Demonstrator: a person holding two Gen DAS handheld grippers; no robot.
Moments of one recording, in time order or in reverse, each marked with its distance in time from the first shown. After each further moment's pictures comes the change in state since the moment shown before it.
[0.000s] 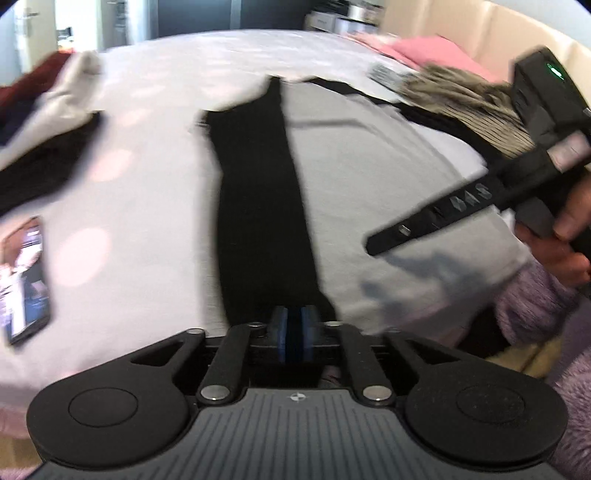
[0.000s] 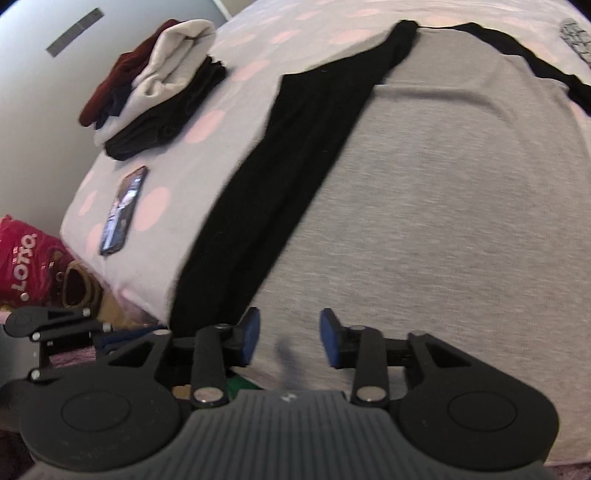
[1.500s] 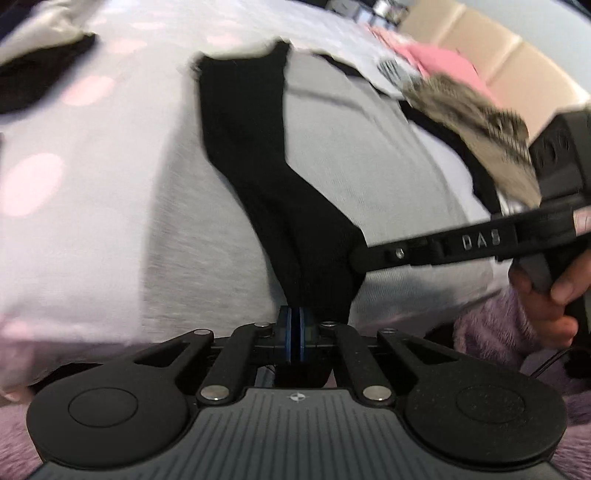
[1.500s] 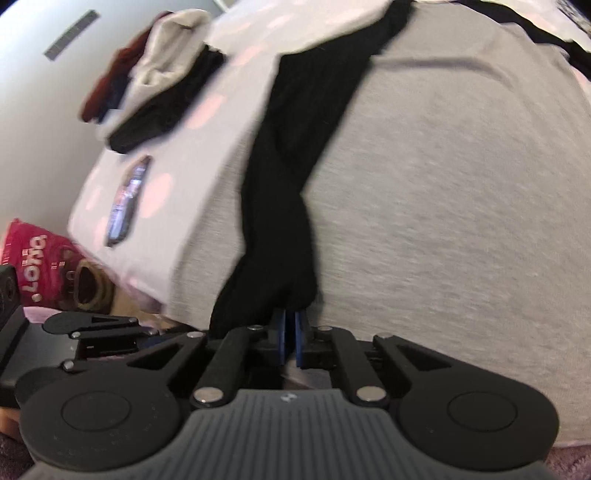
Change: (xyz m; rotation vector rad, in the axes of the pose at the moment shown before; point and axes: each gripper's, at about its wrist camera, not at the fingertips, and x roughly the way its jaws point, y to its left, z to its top) left arm 0.022 0.011 0.003 -0.204 0.079 -0.172; right arm 0.010 -0.010 -0.007 0.046 0.024 0.047
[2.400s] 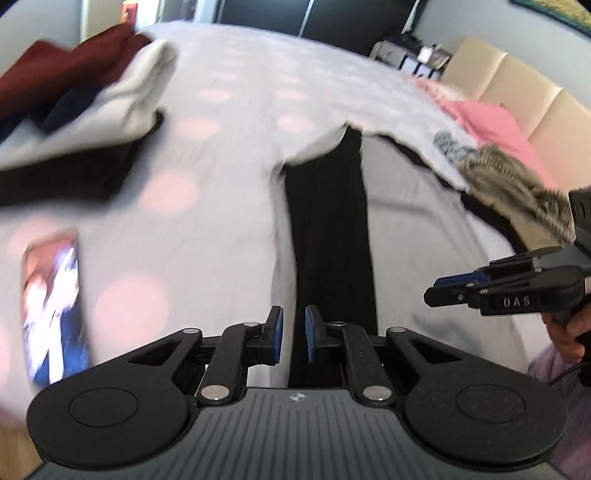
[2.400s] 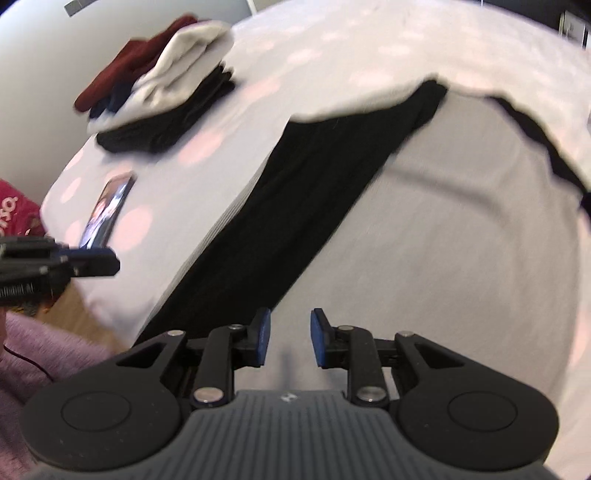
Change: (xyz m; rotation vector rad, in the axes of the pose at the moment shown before) left arm -0.014 0.050 0.108 -0.026 -0.129 0.089; right arm -0.009 0.007 0.089 -0.223 -0.047 -0.176
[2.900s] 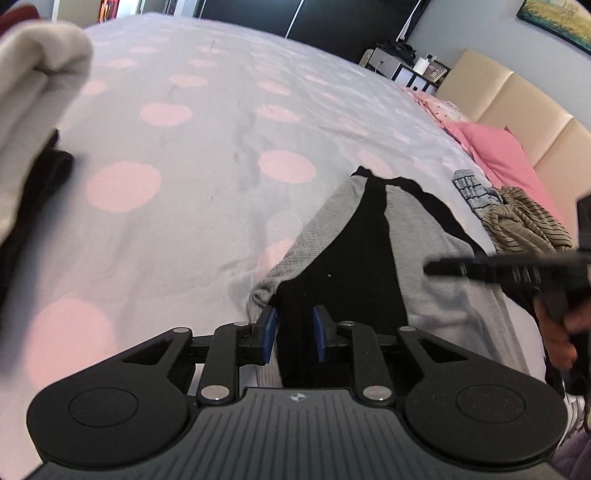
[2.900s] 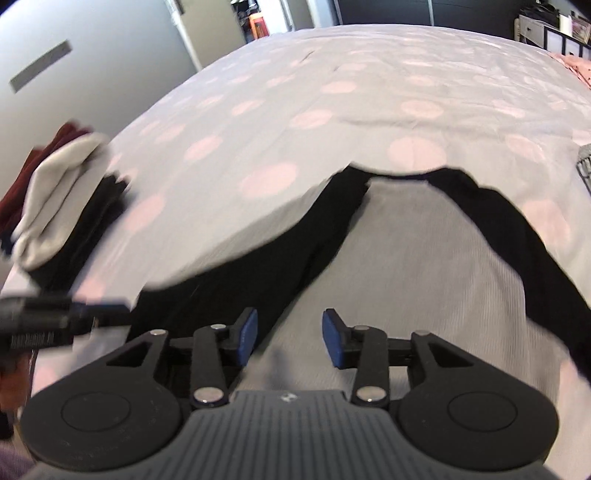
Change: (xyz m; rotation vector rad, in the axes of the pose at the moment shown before) left arm 0.156 0.019 0.104 -0.031 0.016 -0.086; right arm 0.078 -0.125 0.133 0.141 -0.152 -0.054
